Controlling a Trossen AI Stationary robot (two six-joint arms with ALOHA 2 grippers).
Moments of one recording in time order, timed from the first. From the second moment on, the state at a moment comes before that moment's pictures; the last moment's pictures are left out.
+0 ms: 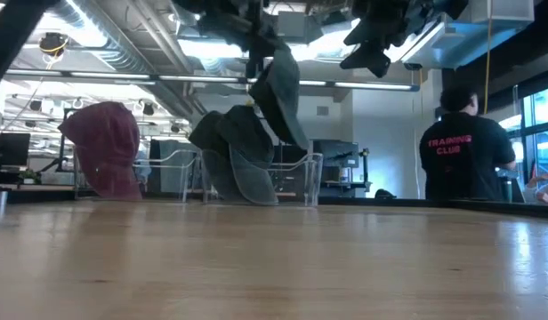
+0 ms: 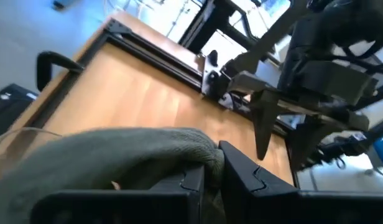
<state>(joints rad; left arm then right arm) 0.71 1.86 1.93 -0.72 0.77 -0.13 -0.32 1.22 1.05 -0.46 -0.37 0.10</state>
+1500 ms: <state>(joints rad) 0.70 1.99 2.15 -0.95 0.38 0.66 -0.32 1.22 1.05 -0.49 -0.26 0.18</state>
